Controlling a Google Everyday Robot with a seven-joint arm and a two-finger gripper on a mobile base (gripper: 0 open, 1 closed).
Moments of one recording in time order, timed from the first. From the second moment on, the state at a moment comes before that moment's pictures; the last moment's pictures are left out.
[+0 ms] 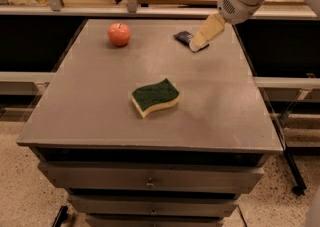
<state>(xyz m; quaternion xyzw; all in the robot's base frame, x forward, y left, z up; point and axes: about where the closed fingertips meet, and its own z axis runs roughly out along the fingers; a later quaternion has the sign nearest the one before) 0.674 -0.172 0.922 -0.33 0.91 0.01 0.25</state>
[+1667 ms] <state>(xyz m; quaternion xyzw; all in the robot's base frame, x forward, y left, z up) 0.748 -0.148 0.880 -0.30 0.92 0.03 0.24</state>
